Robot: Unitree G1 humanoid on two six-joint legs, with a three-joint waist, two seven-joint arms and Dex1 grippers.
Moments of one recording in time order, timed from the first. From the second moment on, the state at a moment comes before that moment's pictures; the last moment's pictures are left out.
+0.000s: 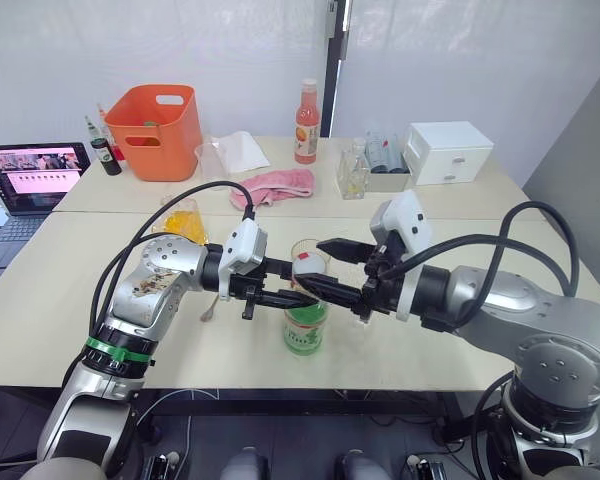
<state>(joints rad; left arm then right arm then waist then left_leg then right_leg) -0.69 0.59 -0.18 0.02 -0.47 0.26 -1.37 -0.65 -0.43 -0.12 -0.77 0.98 1.31 0.29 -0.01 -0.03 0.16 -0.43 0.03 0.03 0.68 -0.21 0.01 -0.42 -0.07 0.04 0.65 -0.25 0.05</state>
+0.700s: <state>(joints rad) -0.68 0.60 -0.18 -0.01 -0.47 0.26 -1.37 -0.98 -0.71 0.27 -0.13 0.72 0.79 1.21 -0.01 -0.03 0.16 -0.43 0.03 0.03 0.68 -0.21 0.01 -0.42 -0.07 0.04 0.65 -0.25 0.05</state>
